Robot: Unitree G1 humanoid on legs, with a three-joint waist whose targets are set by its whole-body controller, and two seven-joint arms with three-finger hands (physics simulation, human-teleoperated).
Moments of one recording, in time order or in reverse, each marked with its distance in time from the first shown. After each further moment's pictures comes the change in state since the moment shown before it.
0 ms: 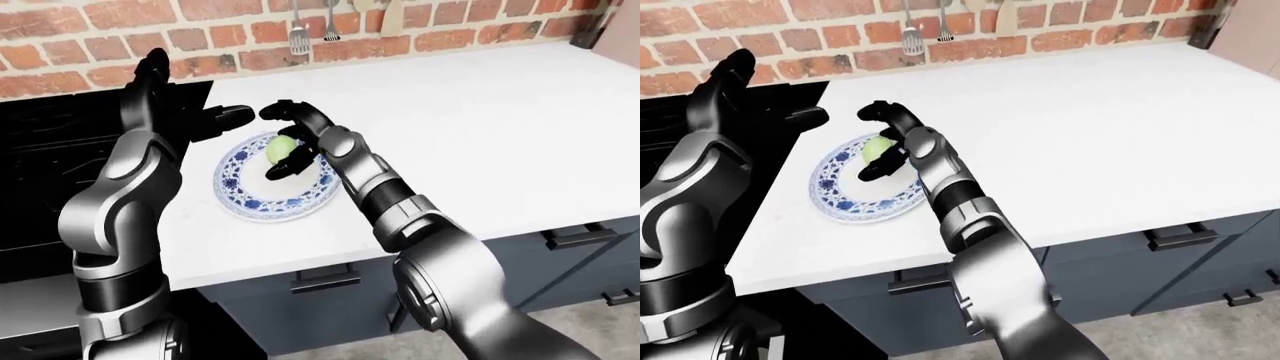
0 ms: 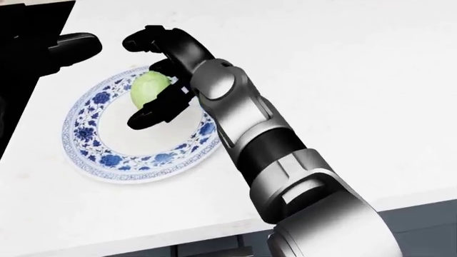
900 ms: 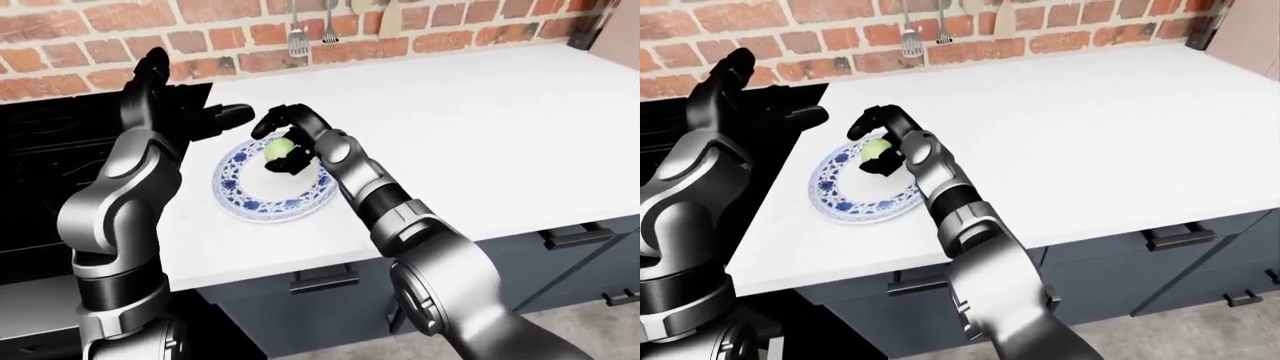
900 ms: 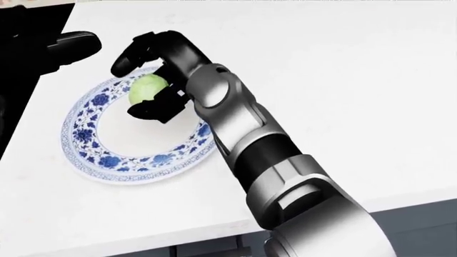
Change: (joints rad) left arm -0.005 0.002 0.001 0.004 -0.003 0.002 0.001; right arm 0.017 0.018 0.001 0.001 -0.060 -0.053 -0.050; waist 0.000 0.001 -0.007
